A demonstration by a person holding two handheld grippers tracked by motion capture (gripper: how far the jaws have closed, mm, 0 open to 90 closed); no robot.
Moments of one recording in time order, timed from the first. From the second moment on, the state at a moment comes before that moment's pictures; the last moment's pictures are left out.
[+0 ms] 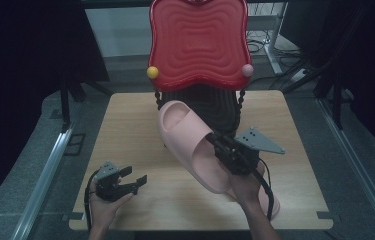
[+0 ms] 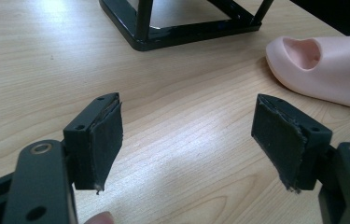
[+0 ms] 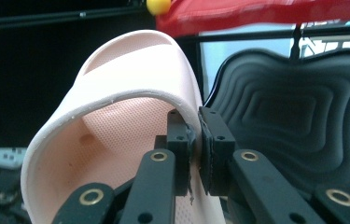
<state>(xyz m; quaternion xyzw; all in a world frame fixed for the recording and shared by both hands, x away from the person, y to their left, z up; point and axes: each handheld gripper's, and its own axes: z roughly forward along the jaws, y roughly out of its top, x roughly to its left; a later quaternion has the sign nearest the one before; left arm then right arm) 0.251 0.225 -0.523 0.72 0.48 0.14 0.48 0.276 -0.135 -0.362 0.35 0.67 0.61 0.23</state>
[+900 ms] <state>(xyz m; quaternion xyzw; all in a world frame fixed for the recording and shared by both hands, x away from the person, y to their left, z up) 0.253 0.230 -0.527 0.72 0.48 0.13 0.49 0.319 -0.107 -0.297 0.35 0.65 0.62 0.27</state>
